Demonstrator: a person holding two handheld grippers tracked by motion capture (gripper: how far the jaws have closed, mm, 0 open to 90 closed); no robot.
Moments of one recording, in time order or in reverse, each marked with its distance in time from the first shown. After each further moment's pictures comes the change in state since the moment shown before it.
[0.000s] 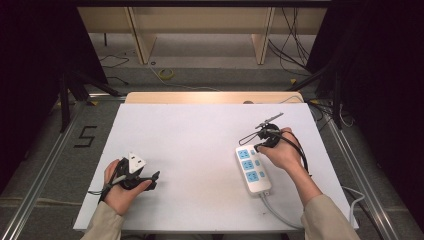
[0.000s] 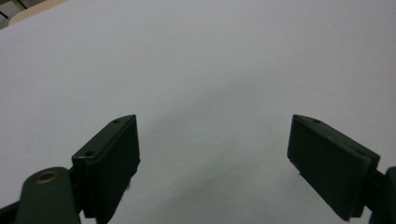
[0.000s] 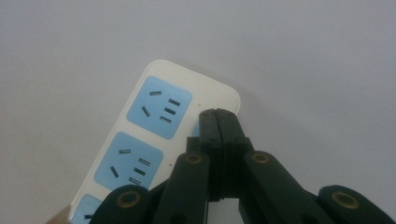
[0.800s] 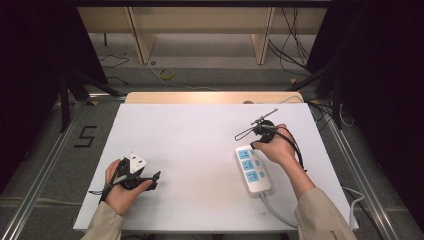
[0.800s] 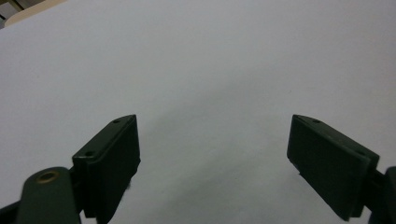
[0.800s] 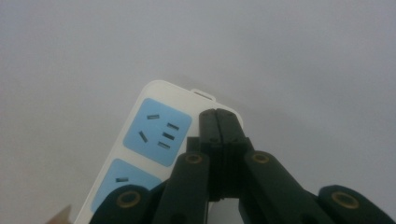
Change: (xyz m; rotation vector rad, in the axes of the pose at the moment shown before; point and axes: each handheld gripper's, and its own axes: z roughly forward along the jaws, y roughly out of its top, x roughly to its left) left arm -0.001 0.000 0.001 -0.006 -0.007 0.003; right arm -0.002 0.016 0.012 0.021 0.015 0.018
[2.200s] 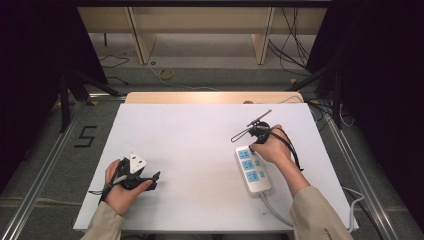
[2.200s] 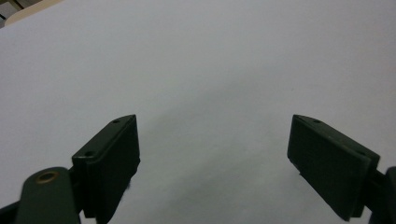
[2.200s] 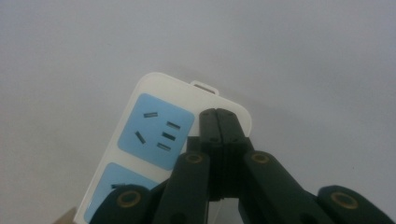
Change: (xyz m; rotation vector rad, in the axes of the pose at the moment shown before) left arm 0.000 -0.001 0.000 0.005 0.003 0.009; right arm 0.006 0.004 0.012 0.069 -0.033 0.013
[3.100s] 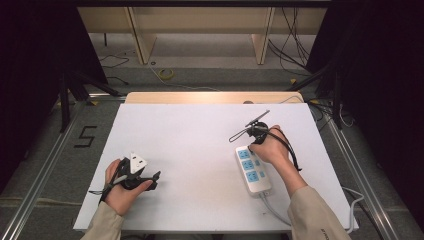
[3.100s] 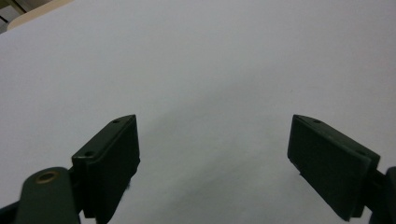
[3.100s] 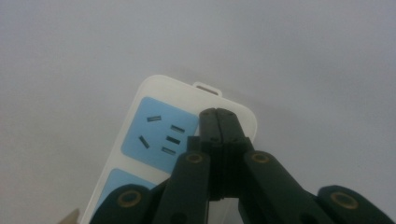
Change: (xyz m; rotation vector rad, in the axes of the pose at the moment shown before) left arm 0.000 0.001 -0.001 -0.002 0.005 0.007; right arm 0.005 0.002 0.002 0.011 -0.019 0.012
